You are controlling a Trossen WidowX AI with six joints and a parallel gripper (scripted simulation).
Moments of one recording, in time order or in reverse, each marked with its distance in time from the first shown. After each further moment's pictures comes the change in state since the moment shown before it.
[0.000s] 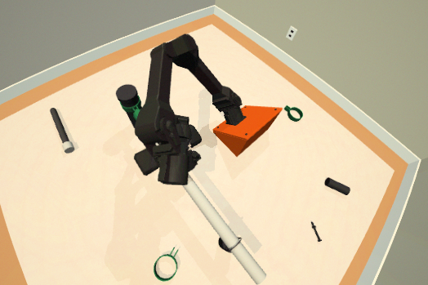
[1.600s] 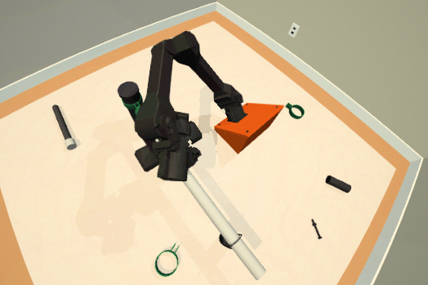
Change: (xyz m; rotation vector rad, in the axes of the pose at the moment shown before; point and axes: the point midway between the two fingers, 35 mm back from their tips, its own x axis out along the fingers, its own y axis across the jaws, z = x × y) arm 0.000 -0.001 -0.002 -0.005 -0.003 0.008
